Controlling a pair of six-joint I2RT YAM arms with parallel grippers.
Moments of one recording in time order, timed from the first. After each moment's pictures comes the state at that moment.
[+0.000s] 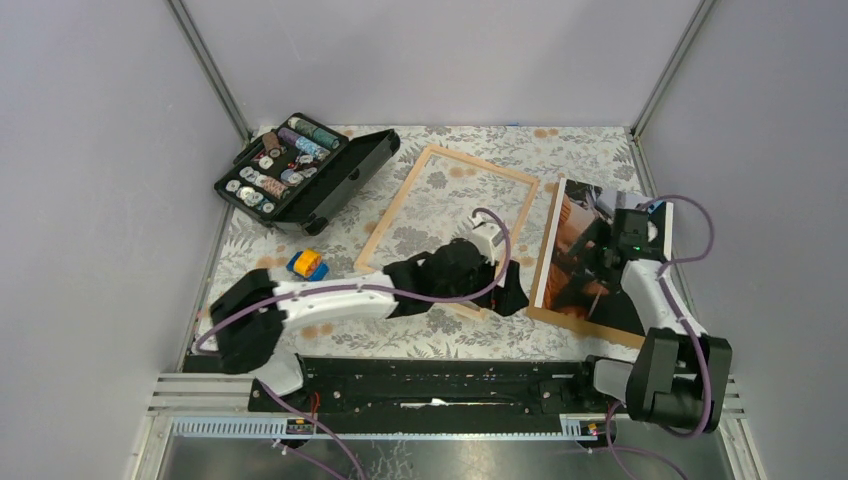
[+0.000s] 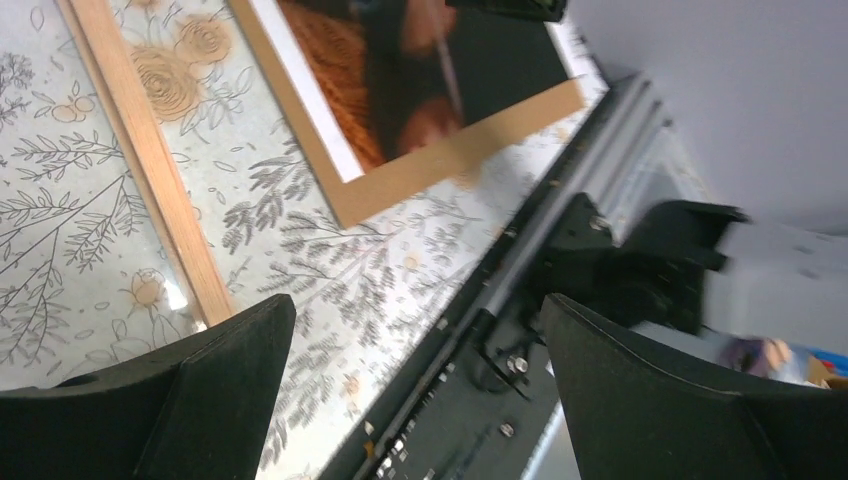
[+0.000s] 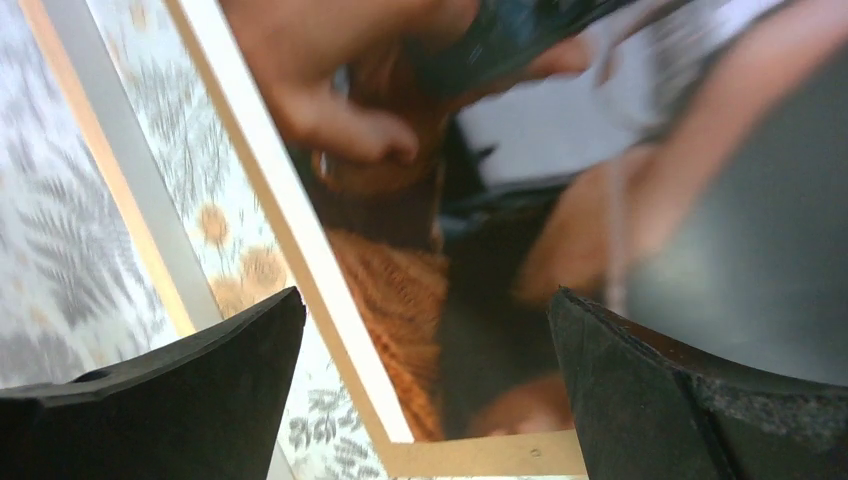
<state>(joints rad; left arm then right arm) -1.15 1.65 1.09 0.05 0.03 -0.65 -0.15 1.23 0.66 -0.45 -0.05 0.59</state>
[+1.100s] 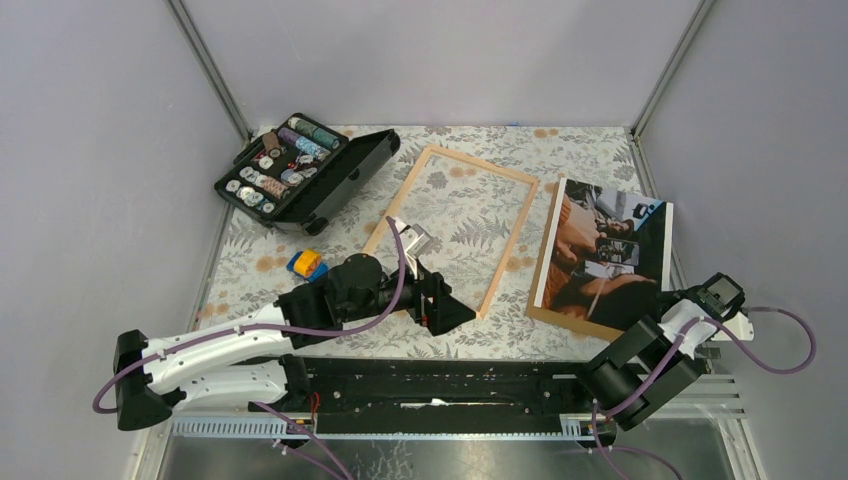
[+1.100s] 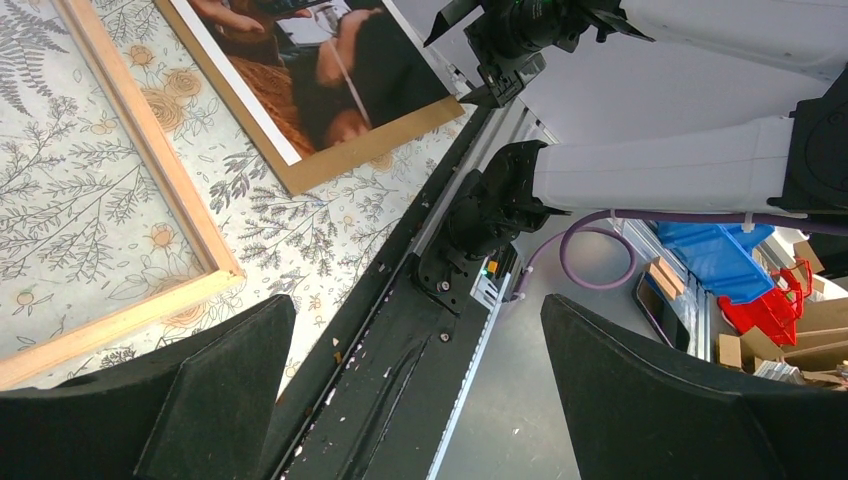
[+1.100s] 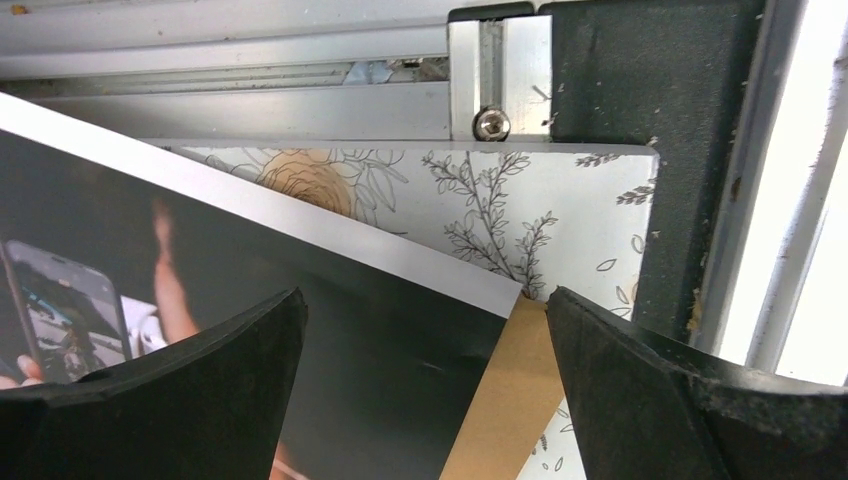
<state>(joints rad) -1.15 0.95 0.80 -0.06 0.11 -0.60 -0.96 1.13 0.51 -0.45 0.11 0.68</state>
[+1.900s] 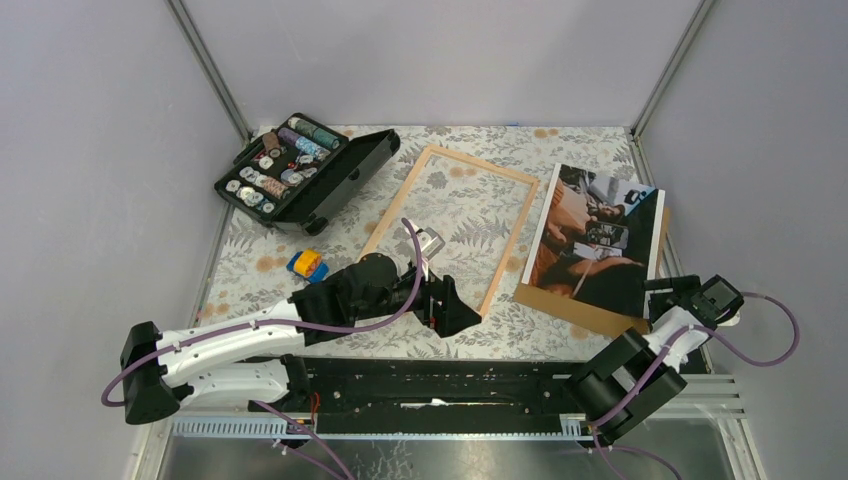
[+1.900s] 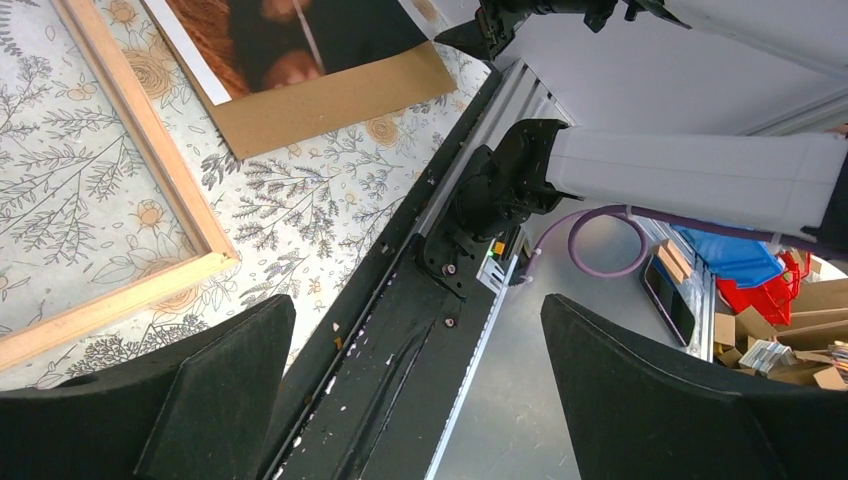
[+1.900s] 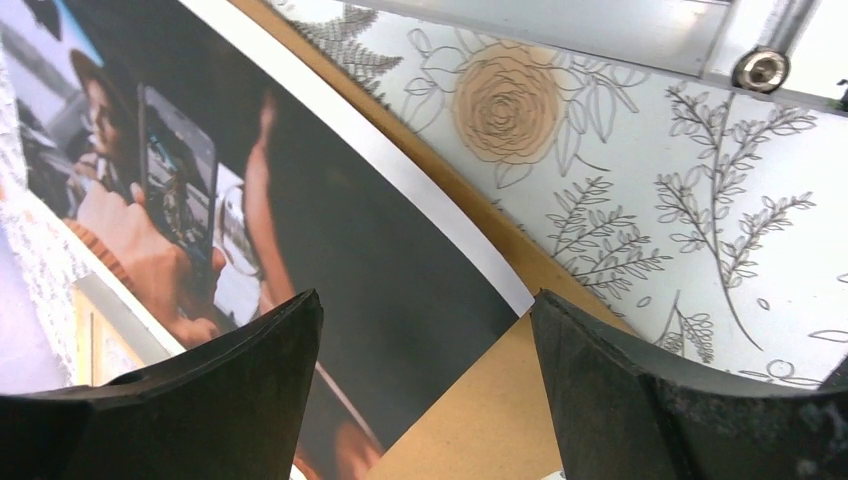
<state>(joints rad) -1.15 1.02 0.80 -0.05 0.14 -0.61 -0.96 1.05 0.47 -0.38 -0.23 0.62</state>
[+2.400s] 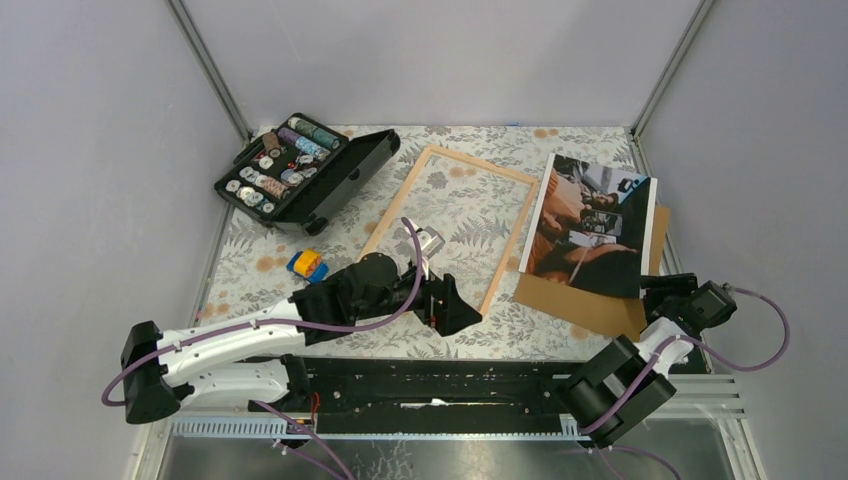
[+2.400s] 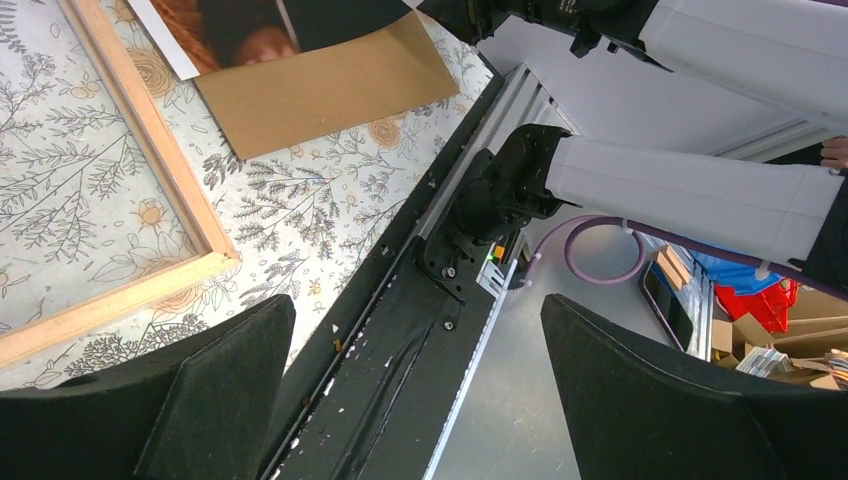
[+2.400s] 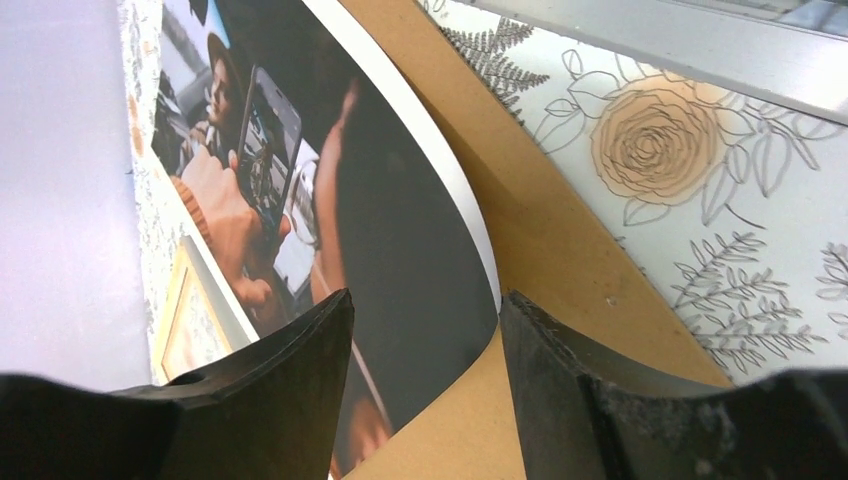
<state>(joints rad) -1.15 1.02 0.80 -0.05 0.13 -0.63 -0.96 0.95 0.35 -0.13 -0.41 0.67</state>
